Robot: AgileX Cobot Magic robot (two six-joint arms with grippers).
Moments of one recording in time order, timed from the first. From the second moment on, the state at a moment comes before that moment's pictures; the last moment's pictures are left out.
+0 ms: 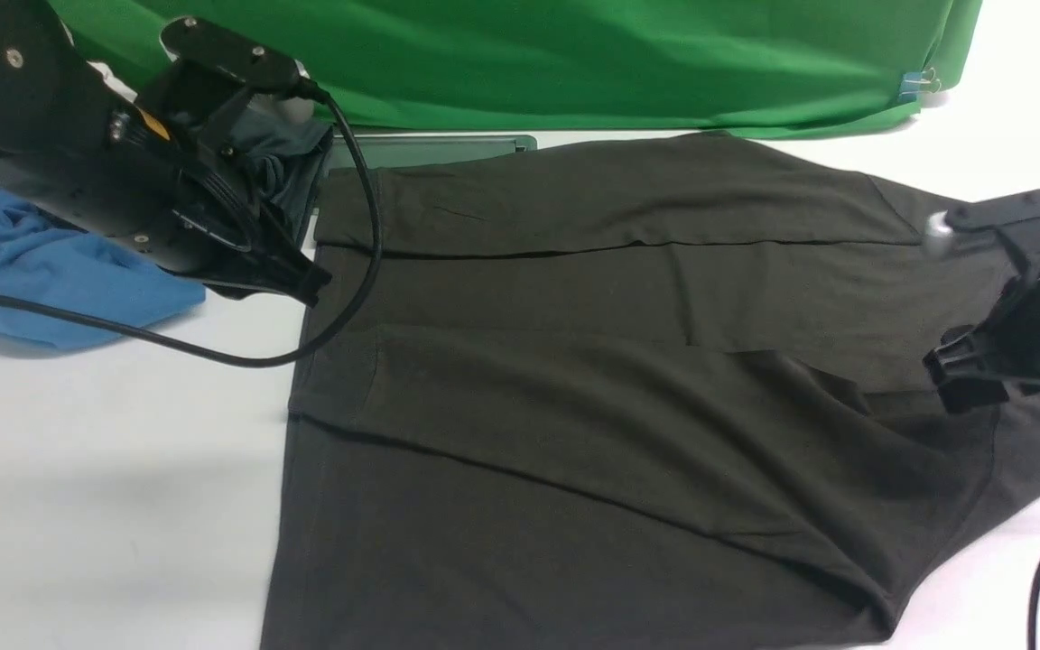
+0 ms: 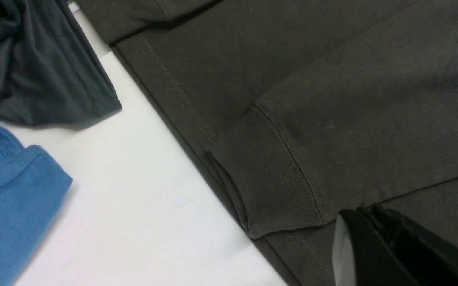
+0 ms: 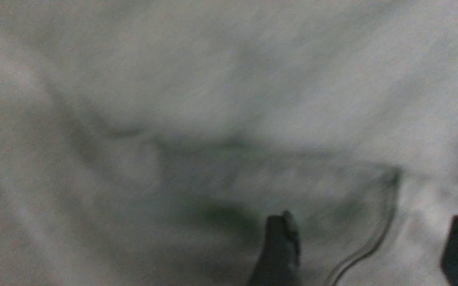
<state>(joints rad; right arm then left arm) -0.01 1.77 -1.06 -0.06 0.68 -0.07 -0.17 1.51 -1.19 -0.18 0.81 0.50</state>
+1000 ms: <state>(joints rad) -0.04 1.84 -1.07 -0.03 0.64 -0.07 -0.17 1.51 -1.19 -0.21 0.80 0.50</state>
